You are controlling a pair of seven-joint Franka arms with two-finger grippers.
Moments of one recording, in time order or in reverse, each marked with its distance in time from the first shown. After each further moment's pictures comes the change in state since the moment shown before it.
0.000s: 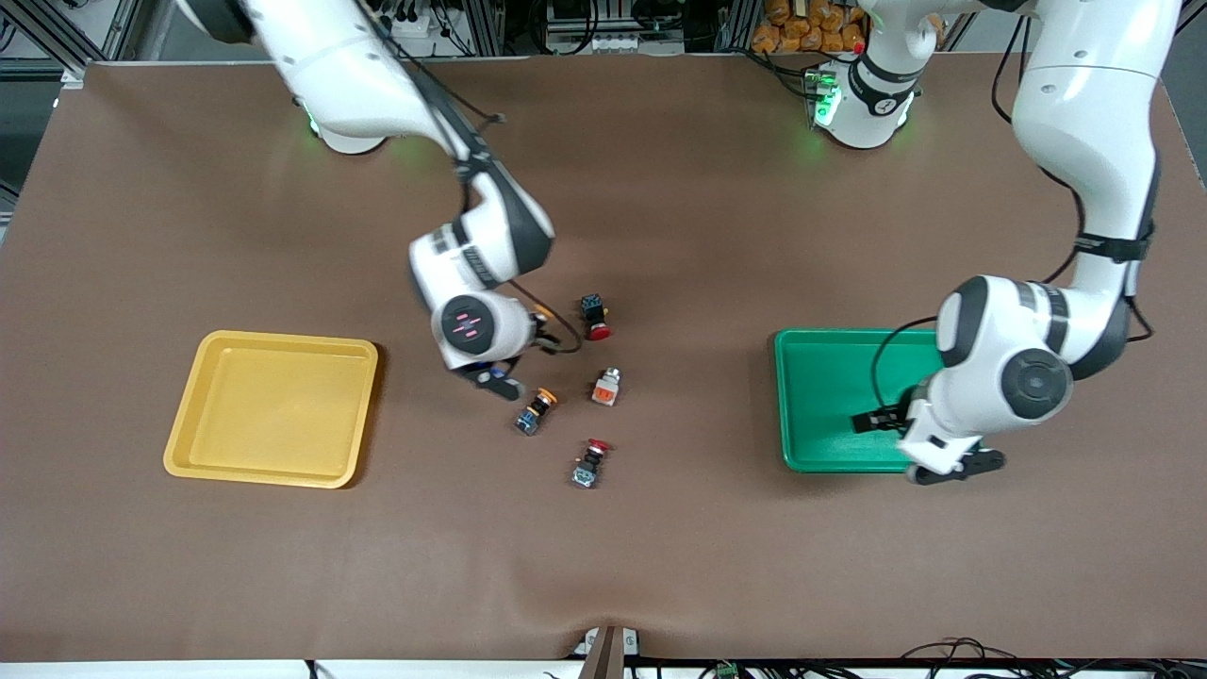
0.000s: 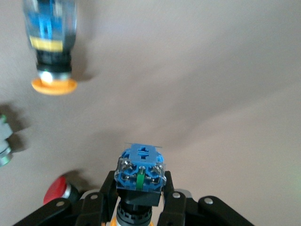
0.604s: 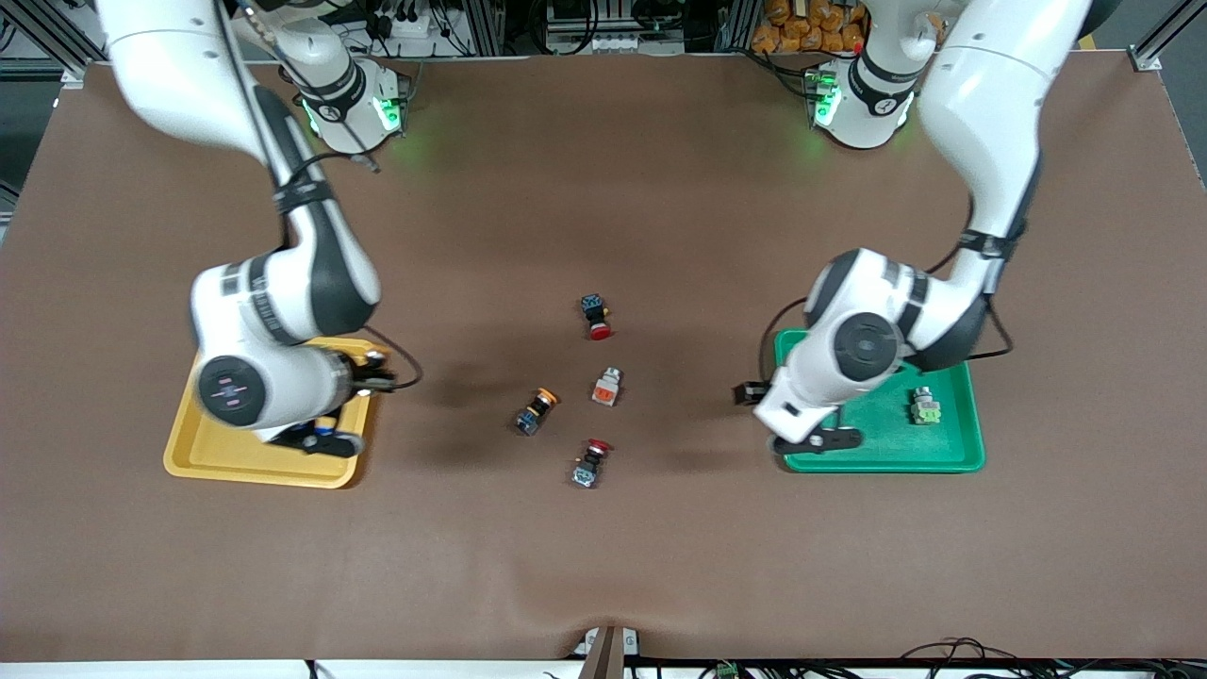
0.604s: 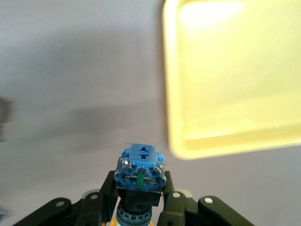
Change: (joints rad) left arm -0.227 0.042 -0.030 0.062 0.000 0.012 -0.099; right arm -0.321 -0.042 -0.004 0.098 -0.216 -0.160 -0.530
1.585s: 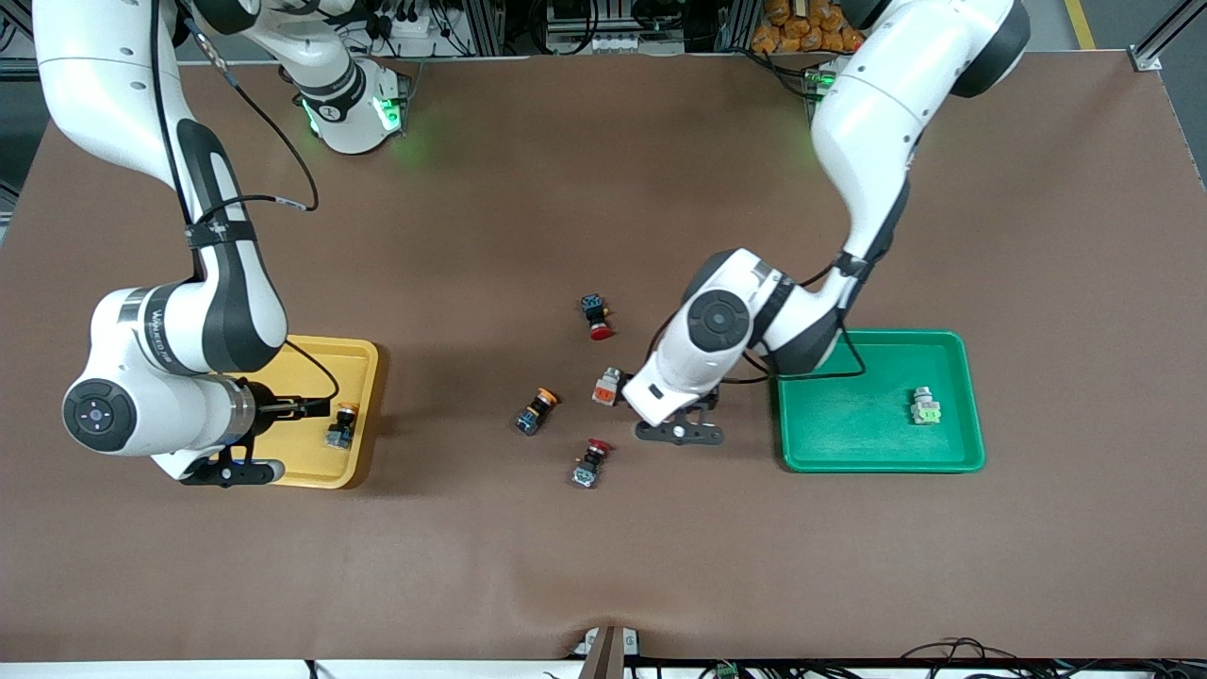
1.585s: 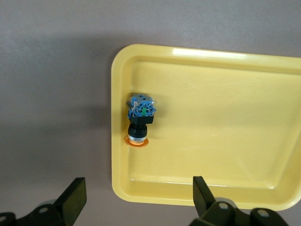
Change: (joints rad) left arm -0.241 0.193 0.028 0.214 0.000 0.173 -0.043; right arm -0.133 0.028 0.018 0.019 -0.008 0.092 -0.262
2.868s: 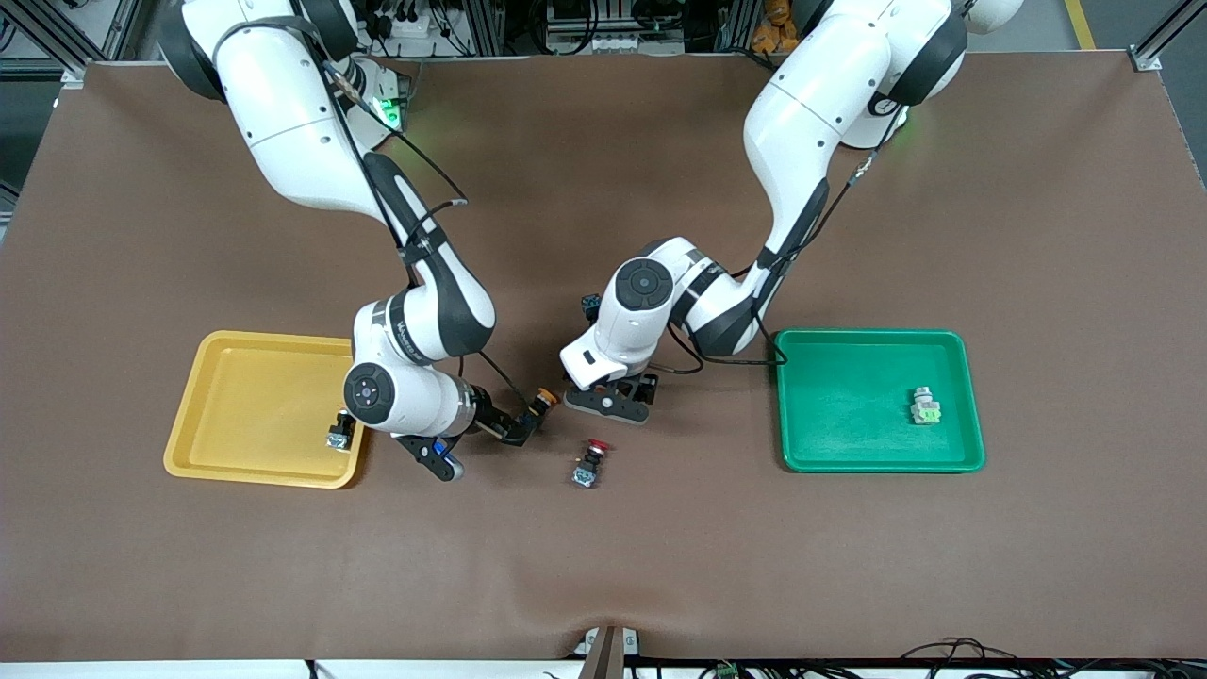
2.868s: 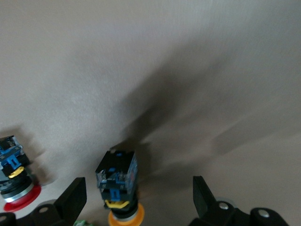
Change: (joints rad) left arm -0.193 0.090 0.104 0.026 0.000 0.164 0.048; right arm 0.317 0.223 0.019 0.006 0.427 0.397 0.784
